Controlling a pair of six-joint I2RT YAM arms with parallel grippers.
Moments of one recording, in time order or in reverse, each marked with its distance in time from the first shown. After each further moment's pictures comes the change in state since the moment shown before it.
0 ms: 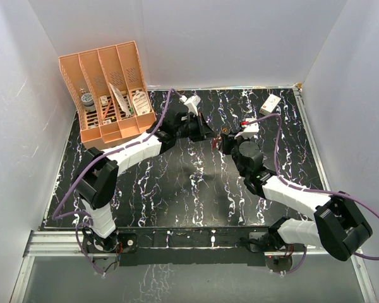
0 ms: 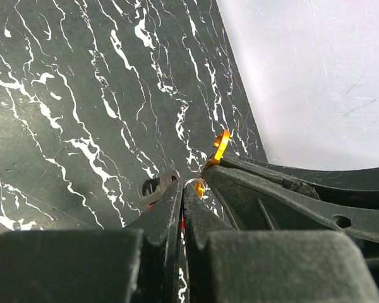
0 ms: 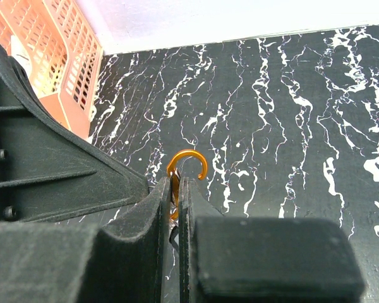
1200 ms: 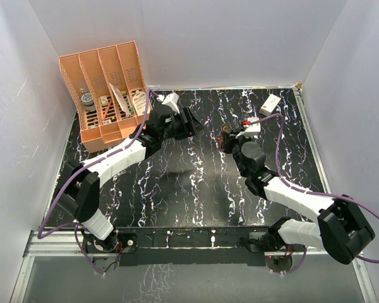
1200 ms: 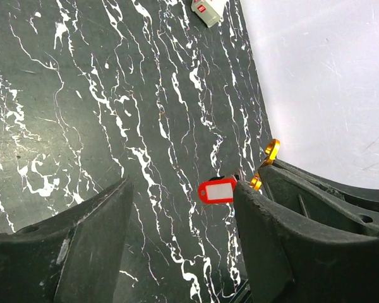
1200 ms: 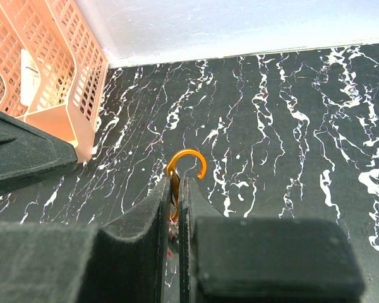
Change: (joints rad) left arm 0.065 -0.188 -0.144 -0.017 -0.192 -0.010; right arm 0.001 -0.034 0.000 0.014 0.008 -0.026
